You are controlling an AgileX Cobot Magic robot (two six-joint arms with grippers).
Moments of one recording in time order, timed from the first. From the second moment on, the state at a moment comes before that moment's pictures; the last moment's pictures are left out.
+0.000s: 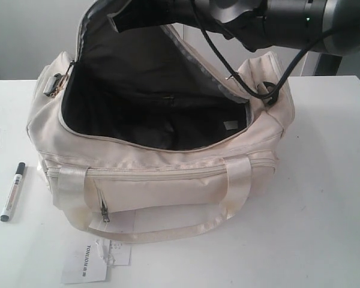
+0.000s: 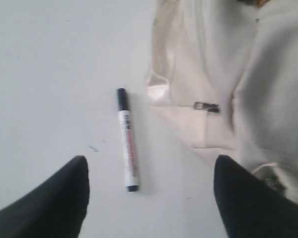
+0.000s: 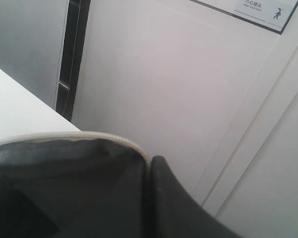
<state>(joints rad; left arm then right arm) -0.15 0.98 -0.70 0.32 0.60 -0.53 0.50 1.76 -1.49 0.72 -0.08 -0.94</state>
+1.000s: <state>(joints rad) 0.03 1.40 -0.74 -0.02 0.57 -0.25 0.50 1.76 -1.49 0.72 -0.08 -0.94</state>
